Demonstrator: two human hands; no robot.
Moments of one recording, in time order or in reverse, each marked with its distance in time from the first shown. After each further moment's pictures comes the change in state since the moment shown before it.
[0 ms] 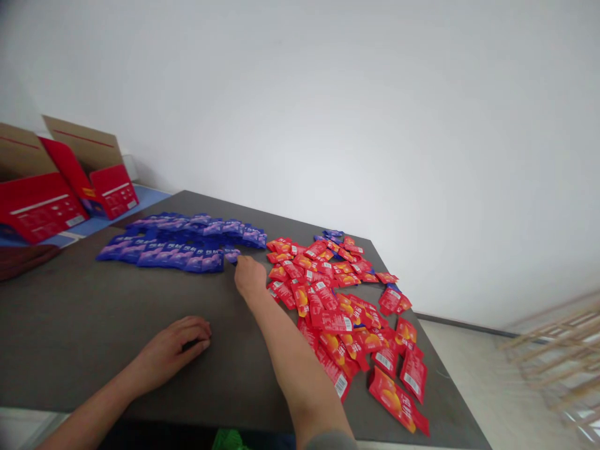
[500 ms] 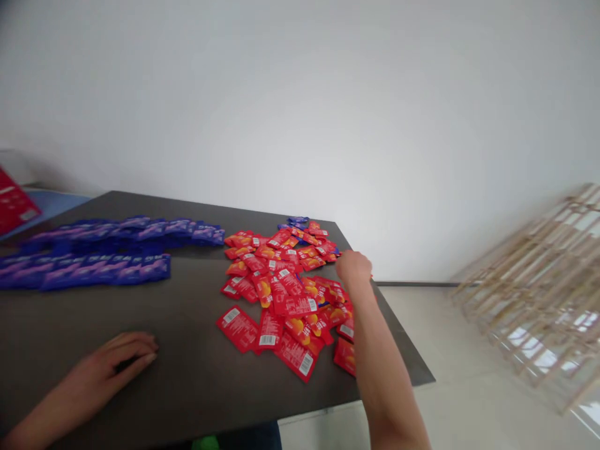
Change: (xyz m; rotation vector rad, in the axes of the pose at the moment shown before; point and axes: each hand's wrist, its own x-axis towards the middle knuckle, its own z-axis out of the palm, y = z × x) left_hand 0.006 -0.030 0.003 0.124 0.050 -0.026; right_hand -0.153 0.300 -0.152 -0.388 0.043 0.844
